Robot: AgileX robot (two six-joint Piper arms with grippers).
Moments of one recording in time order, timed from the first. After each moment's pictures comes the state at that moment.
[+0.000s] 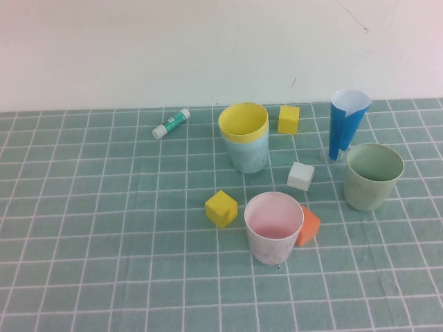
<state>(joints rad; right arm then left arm) 0.03 0.85 -0.72 0.44 0.90 -0.89 -0.35 1.73 -2.13 0.10 0.92 0.02</state>
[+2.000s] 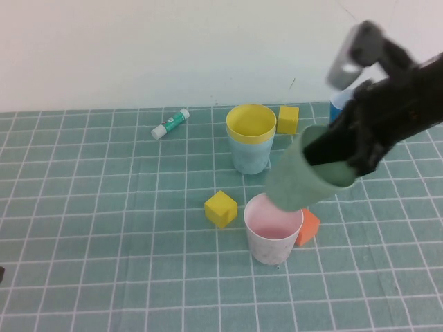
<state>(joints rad) 0.27 1.66 -1.41 0.75 1.06 -1.11 -0.35 0.27 -0.35 0.25 0.44 0.04</state>
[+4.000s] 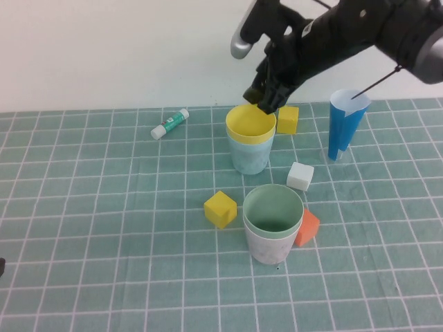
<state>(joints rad) 0.42 2.19 -2.11 0.33 0.84 -0.91 -0.35 0.27 -0.35 0.23 0.38 0.01</state>
